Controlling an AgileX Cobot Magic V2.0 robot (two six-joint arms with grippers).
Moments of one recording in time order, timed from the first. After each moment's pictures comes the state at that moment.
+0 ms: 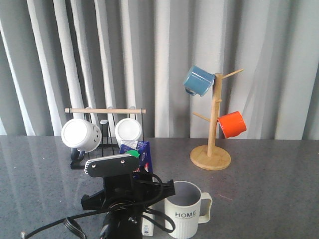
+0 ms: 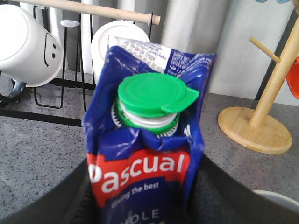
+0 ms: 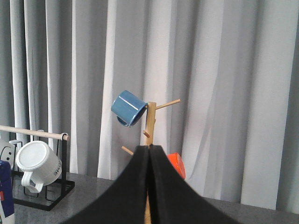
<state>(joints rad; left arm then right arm) -0.85 1.82 -1.15 -1.30 -0.88 0.77 0.15 0.68 -0.58 -0.03 -0.21 -0.02</state>
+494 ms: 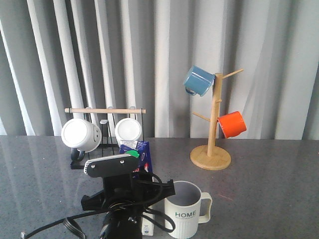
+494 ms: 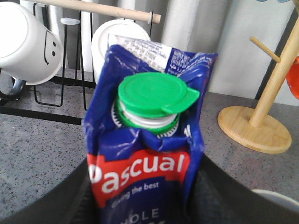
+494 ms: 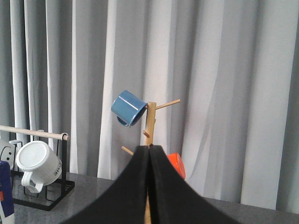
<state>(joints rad) -0.85 1.82 -1.15 -1.31 -0.88 0.77 0.15 0.68 -0.58 -0.03 -0.21 -0.02</state>
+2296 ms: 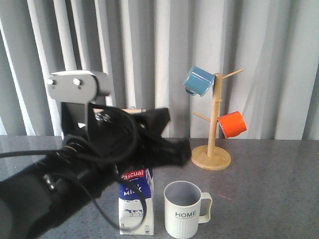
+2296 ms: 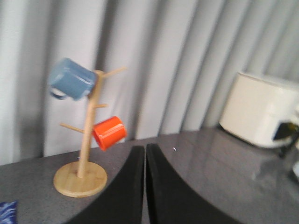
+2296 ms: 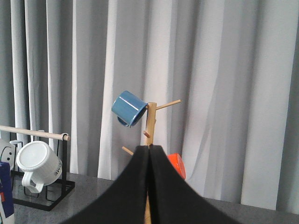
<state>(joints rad) -0.85 1.35 -1.14 -0.86 -0.21 0.69 0.15 0.68 -0.58 -0.03 -0.21 -0.02</state>
